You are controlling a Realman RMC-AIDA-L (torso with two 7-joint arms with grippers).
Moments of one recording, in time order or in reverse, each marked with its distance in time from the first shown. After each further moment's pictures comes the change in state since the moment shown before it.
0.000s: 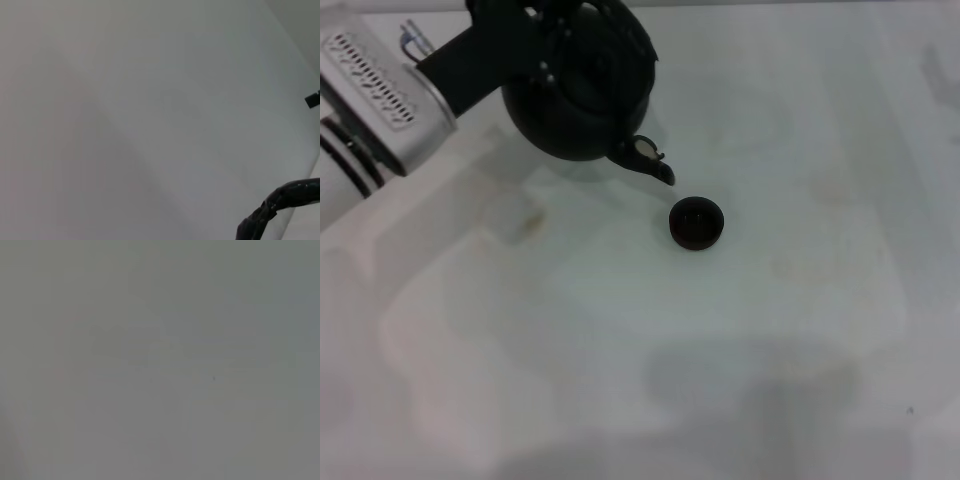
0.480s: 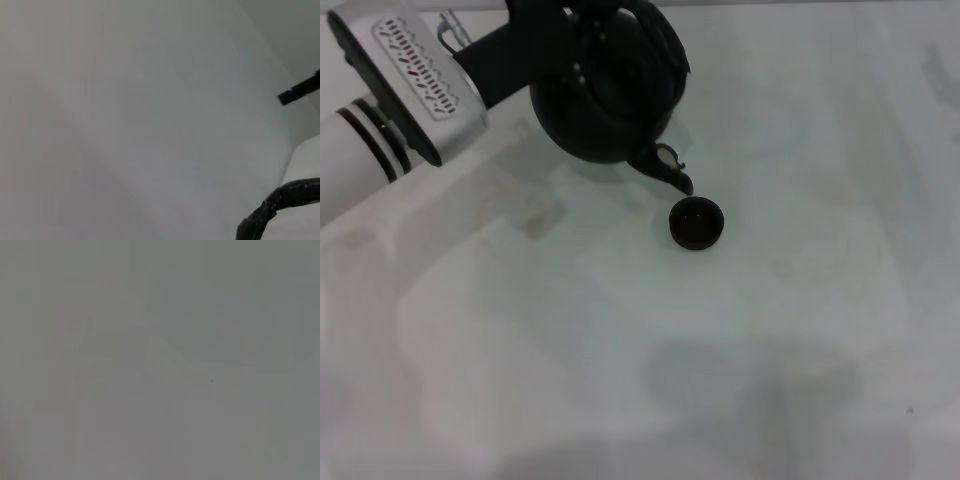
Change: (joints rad) left arm -0.050 -0.001 0.067 0.003 0.002 -0.047 -0.003; right arm 0.000 -0.001 0.000 -0.001 0.007 -0.002 0.000
